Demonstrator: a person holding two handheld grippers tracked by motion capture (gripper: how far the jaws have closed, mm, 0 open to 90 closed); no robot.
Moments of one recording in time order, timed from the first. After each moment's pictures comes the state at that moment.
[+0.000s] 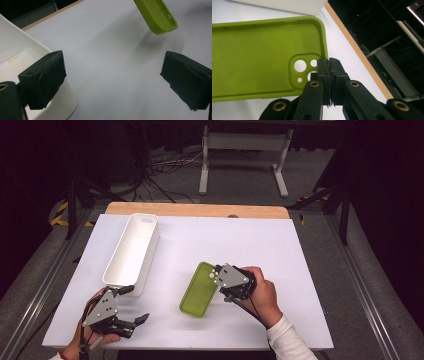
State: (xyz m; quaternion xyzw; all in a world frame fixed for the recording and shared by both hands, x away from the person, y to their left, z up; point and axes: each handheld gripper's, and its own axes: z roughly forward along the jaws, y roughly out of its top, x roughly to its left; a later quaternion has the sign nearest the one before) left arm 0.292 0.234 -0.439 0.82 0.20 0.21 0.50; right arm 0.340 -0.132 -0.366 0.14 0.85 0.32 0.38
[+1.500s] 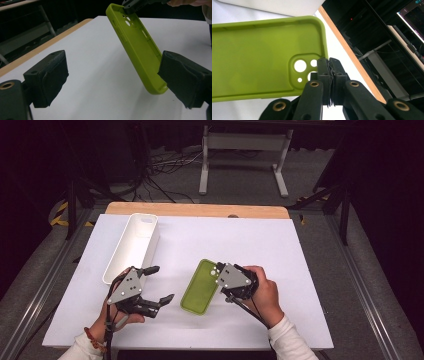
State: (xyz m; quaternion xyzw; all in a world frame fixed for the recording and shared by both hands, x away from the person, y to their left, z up) left arm 0.327 0.171 -0.397 0.80 0.16 0.21 0.55; right arm 0.336 -0.133 -0.361 0.14 0.84 0.32 0.41
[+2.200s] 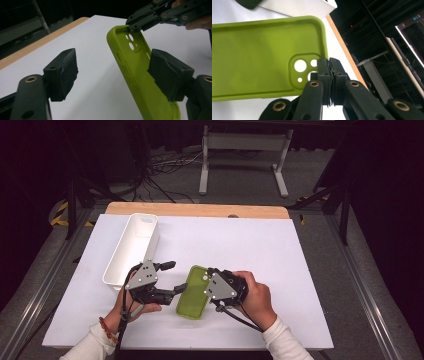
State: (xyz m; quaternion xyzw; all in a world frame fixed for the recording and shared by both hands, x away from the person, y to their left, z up) left arm 0.349 0.140 -0.391 0.80 0.18 0.17 0.54; right arm 0.323 -0.109 -0.370 0.08 0.84 0.30 0.43
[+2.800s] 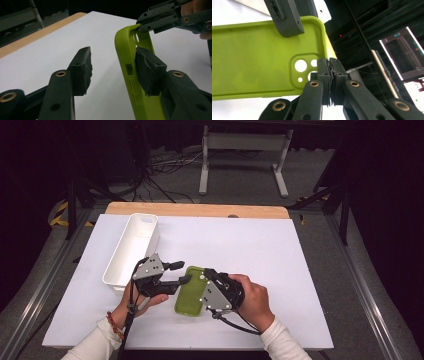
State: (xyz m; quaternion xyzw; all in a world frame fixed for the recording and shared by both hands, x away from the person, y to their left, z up) left arm 0.365 0.130 -0.389 0.80 0.20 0.14 0.54; right arm 0.312 -0.102 -0.372 0.04 0.82 0.29 0.49
